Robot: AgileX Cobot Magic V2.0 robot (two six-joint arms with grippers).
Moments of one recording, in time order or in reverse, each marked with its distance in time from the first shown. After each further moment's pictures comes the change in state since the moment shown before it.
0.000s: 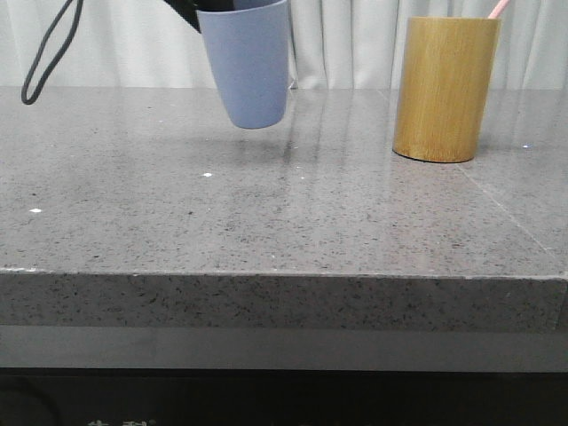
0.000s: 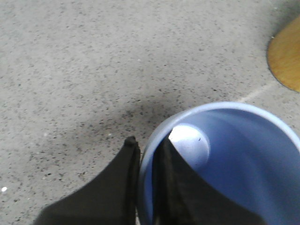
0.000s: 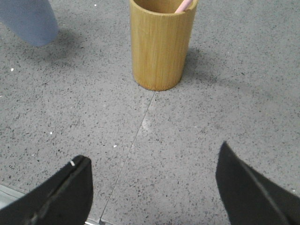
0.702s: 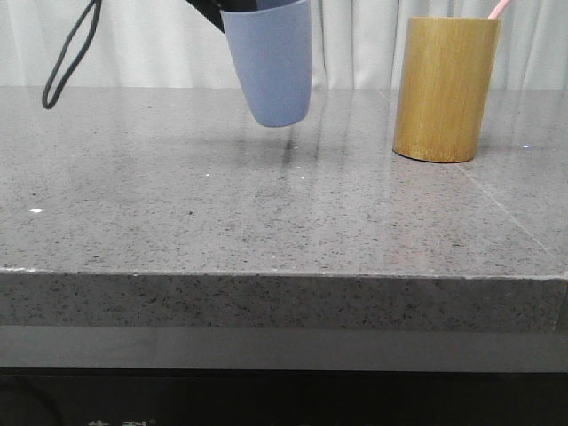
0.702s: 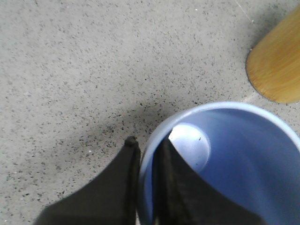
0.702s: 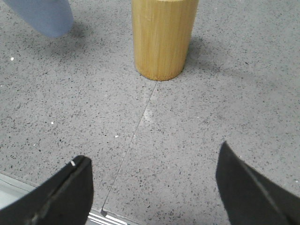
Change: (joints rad) left arm -0.025 0.020 -0.002 -0.017 -0.051 0.000; right arm 0.000 0.000 0.000 0.000 0.027 0.000
